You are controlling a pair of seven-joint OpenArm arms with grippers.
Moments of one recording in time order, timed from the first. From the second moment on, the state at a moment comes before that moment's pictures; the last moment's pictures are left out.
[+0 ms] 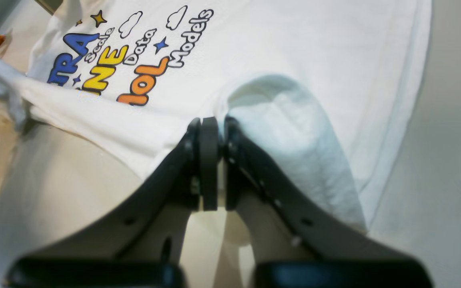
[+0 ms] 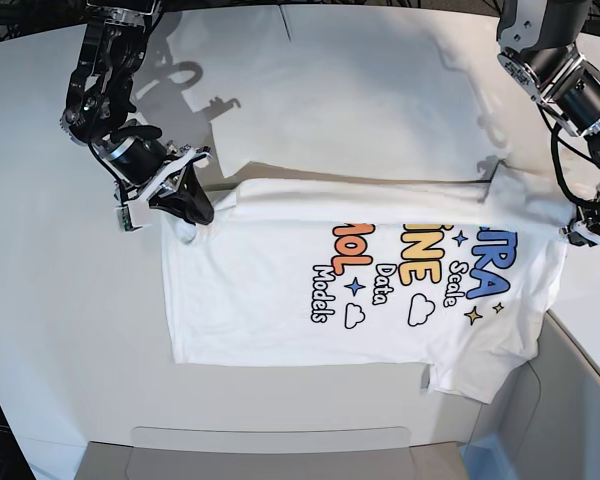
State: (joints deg) left arm -19.0 -25.0 -45.6 72.2 -23.4 -33.5 77.8; right arm -7.7 2.1 16.6 98.9 33.2 38.6 -42.6
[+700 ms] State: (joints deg) left arm -27.1 -29.2 -45.3 56.3 -23.1 -33.5 73.5; right arm -0.7 2.2 20.4 94.1 33.2 38.6 -42.7
